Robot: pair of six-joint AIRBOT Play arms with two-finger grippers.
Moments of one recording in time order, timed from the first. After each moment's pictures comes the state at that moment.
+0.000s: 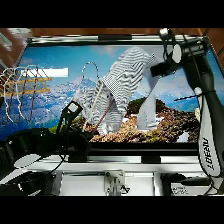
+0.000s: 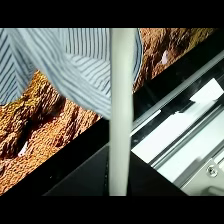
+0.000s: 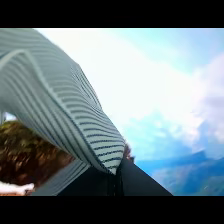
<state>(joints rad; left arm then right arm) -0.89 -0.74 0.80 1.49 -0.92 -1.77 0.23 -1.53 1.83 -1.83 1.23 1.50</state>
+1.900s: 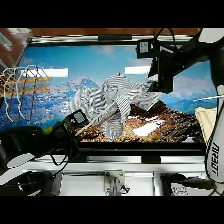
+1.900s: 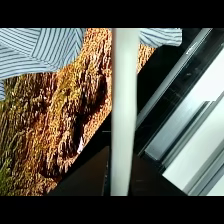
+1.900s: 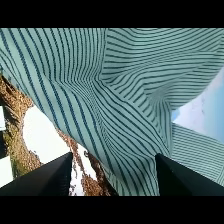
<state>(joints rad) -0.89 -0.74 0.88 1.59 -1.17 -1.46 0.20 -1.49 1.97 -1.22 1.75 0.29</state>
